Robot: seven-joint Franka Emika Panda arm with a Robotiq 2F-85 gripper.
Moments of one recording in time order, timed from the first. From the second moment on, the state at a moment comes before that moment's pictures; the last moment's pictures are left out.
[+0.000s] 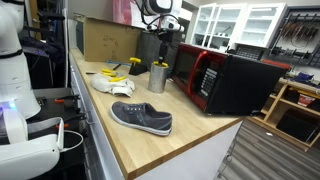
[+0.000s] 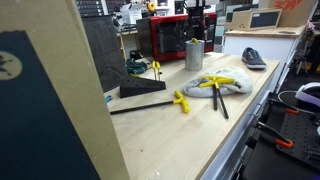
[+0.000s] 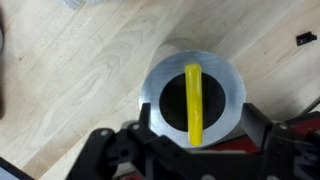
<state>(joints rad) -0.05 0.21 -0.10 -1.84 0.01 2.07 0.62</state>
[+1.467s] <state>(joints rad) -0.01 0.09 -0.07 -1.84 -0.03 2.07 0.63</state>
